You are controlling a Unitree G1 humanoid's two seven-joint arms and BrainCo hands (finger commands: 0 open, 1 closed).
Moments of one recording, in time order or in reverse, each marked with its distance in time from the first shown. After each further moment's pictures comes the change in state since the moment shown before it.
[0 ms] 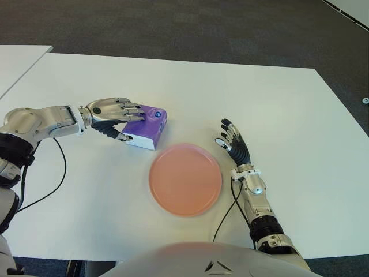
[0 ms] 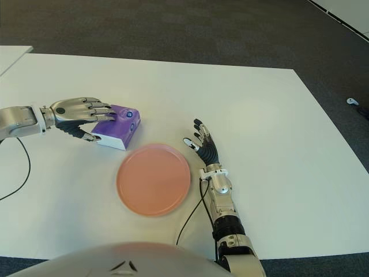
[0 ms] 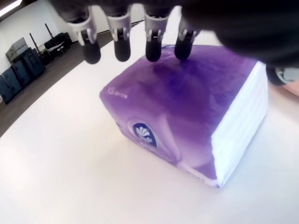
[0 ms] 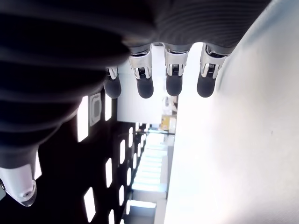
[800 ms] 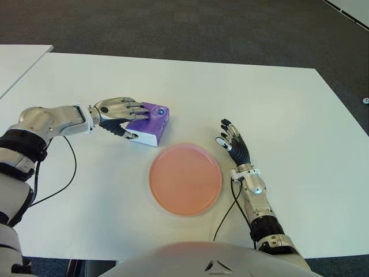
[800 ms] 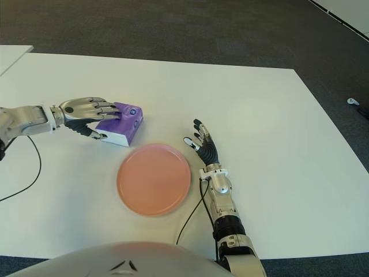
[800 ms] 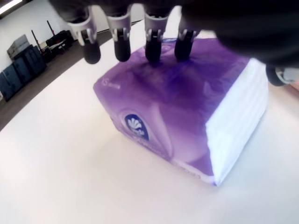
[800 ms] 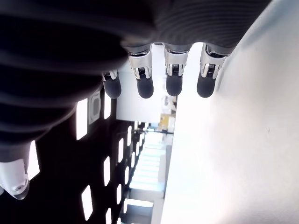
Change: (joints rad) left arm -0.068 -0.081 -0.060 0.115 0.041 0.028 0.070; right arm 0.004 -0.005 0.009 -0.009 -0.012 0.012 -0.010
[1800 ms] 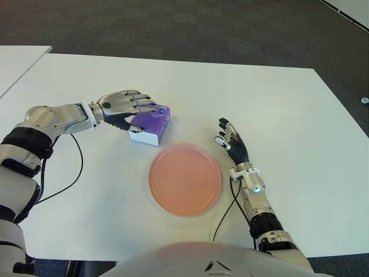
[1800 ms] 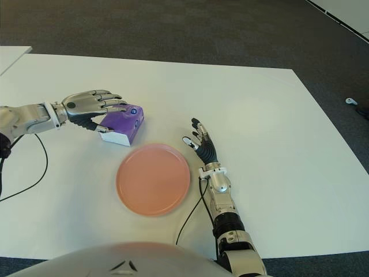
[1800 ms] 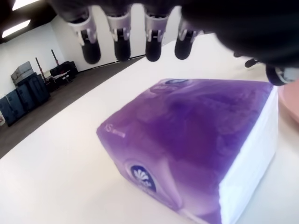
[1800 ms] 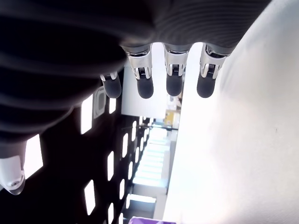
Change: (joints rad) left arm -0.022 -0.030 -0.012 0.046 -0.023 0.015 0.143; right arm -0.035 -0.006 0.005 0.065 -0.010 -0.058 0.005
